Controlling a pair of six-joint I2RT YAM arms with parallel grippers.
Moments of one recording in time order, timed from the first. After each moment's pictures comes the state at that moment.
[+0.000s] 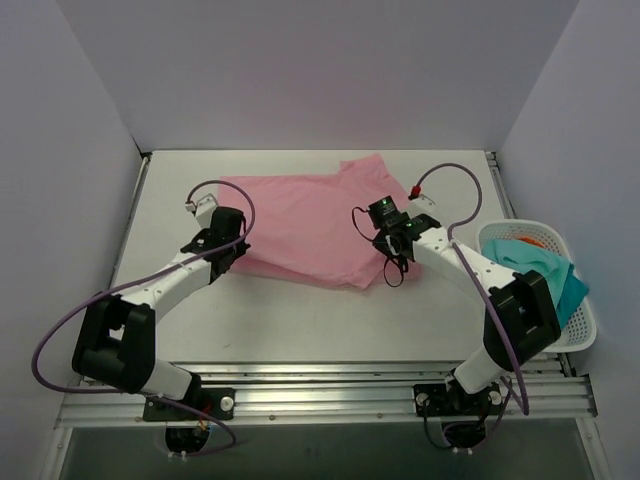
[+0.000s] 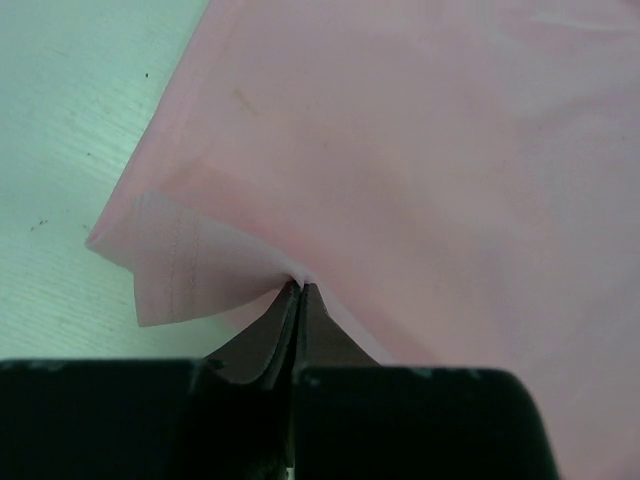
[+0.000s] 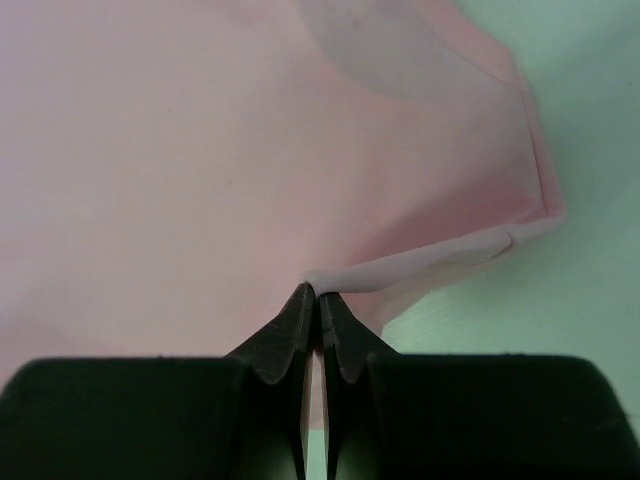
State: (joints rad) left arm -0.39 1.43 0.85 -0.20 -0.44 -0.81; right arm 0.54 1.52 1.08 -0.61 0.47 1.08
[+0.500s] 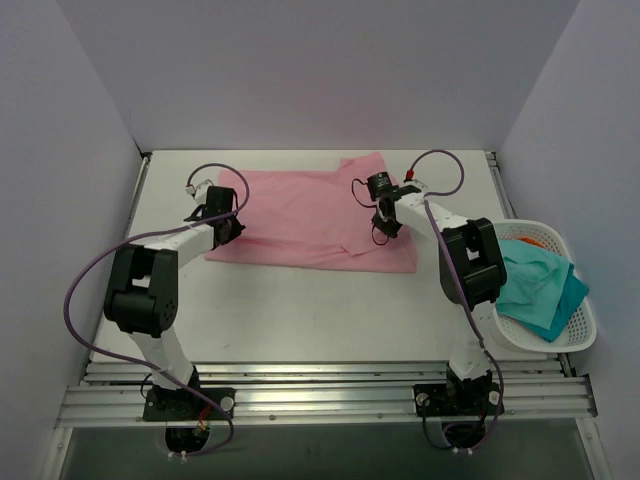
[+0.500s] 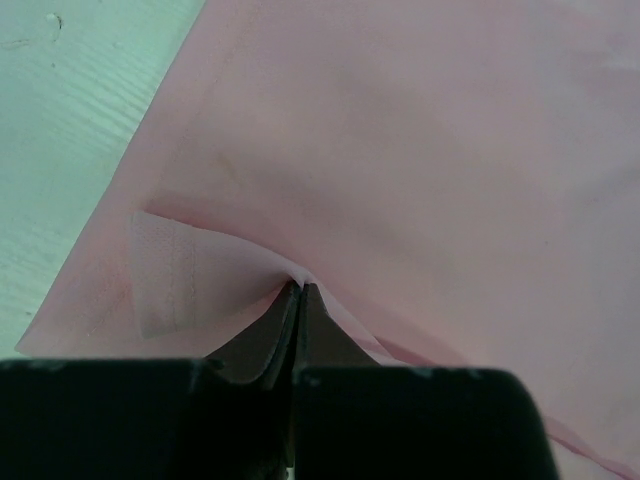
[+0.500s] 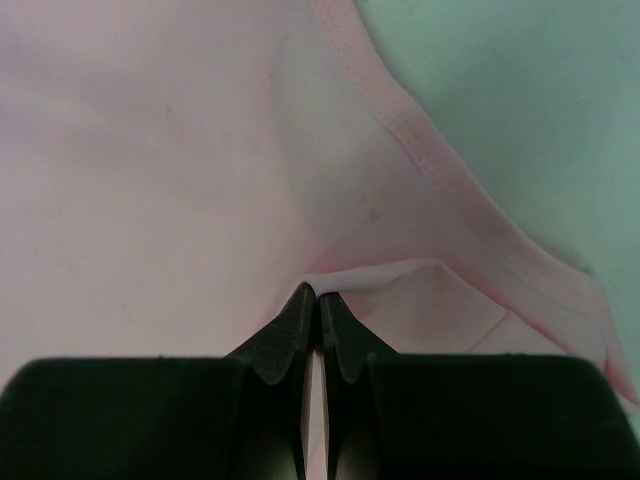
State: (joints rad) left arm -0.22 1.78 1.10 -0.14 -0.28 -0.73; right arm 0.37 2.00 1.45 -0.59 0.43 1.00
